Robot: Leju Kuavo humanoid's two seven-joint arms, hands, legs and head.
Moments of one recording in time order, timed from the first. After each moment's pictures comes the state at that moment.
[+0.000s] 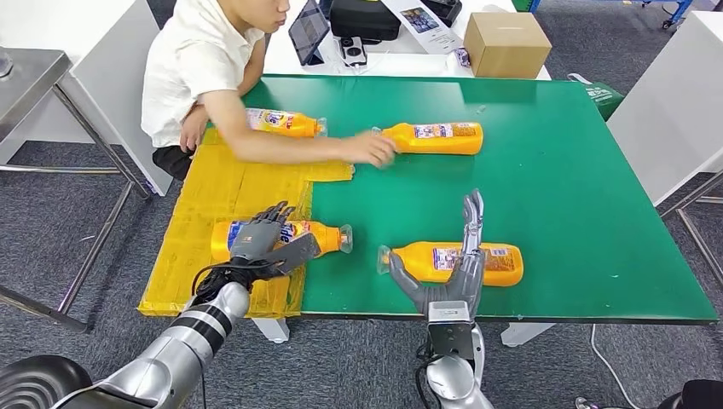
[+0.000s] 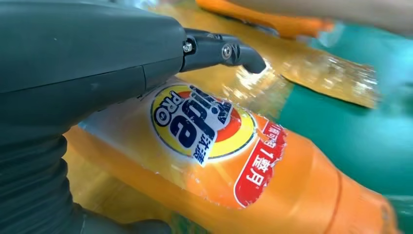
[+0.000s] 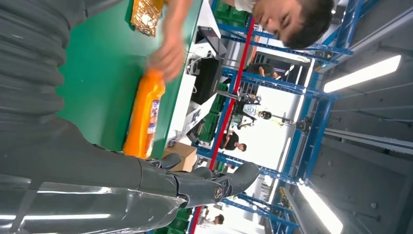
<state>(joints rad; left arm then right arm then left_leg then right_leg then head) -0.60 -0.15 -0.24 -0.57 -0.93 0.22 -0.19 -0.02 0.14 0.41 -1.51 0.25 -0.70 -0.70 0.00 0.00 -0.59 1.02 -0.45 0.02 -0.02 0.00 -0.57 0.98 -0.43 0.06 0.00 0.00</state>
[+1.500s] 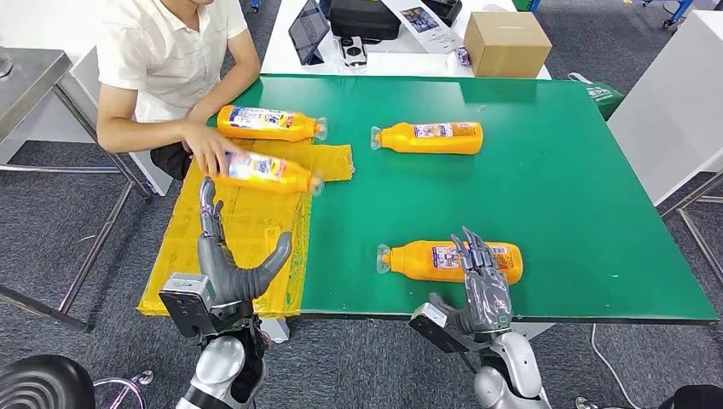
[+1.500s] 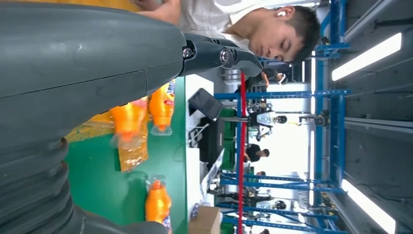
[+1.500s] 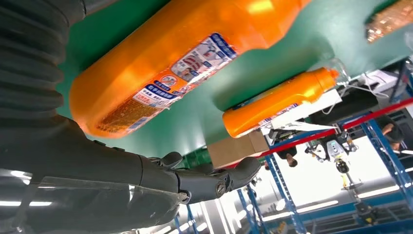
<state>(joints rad) -0.11 -0.22 -0.38 -1.48 -0.04 0.57 -0.59 -0.03 -0.06 0.23 -1.22 0.97 -0.63 -0.38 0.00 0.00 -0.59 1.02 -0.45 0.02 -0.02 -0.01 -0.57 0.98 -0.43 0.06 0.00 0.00</state>
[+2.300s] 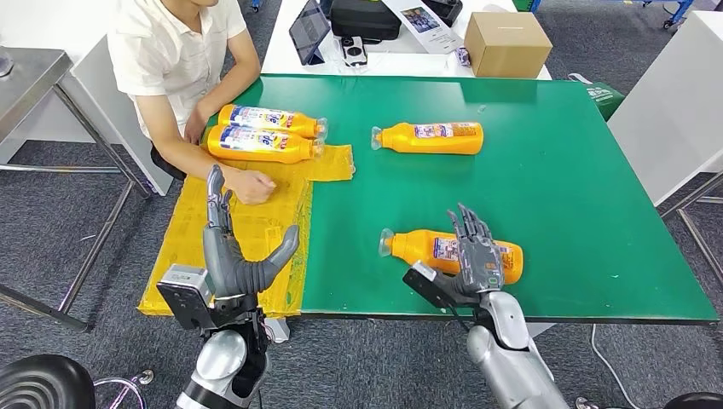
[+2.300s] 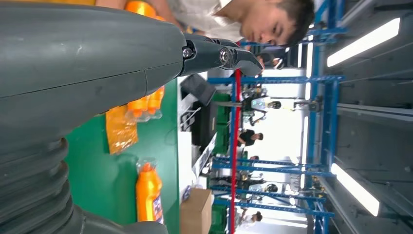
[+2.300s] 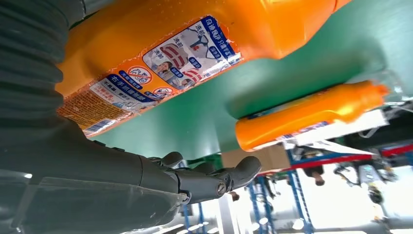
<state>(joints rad) -0.14 -0.22 -0.41 -1.50 -0.02 0.53 -0.54 -0.29 -0.06 0.27 -0.93 1.06 -0.58 -0.21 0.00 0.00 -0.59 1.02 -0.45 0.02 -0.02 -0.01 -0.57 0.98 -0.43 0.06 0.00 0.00</state>
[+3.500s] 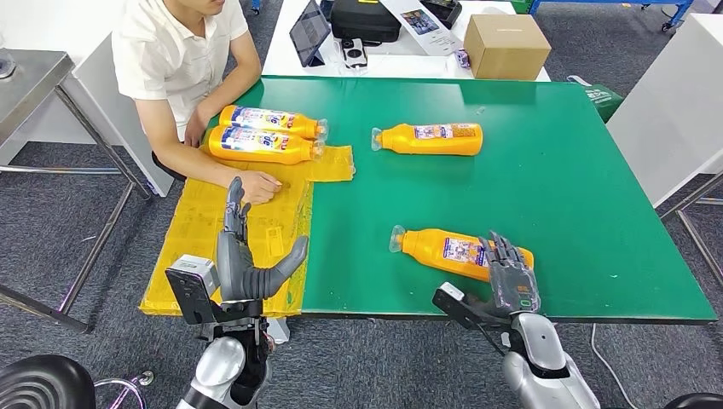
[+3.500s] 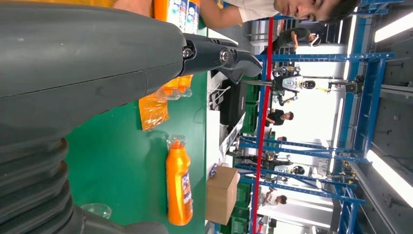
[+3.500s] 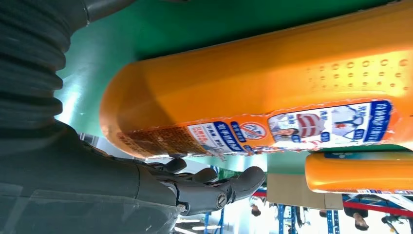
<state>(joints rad) -0.11 -0.22 -0.41 -1.50 0.01 0.46 -0.44 -0.12 -0.23 0.26 -1.13 1.17 -0.36 -0.01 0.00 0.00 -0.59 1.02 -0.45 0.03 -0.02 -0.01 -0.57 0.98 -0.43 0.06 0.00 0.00</state>
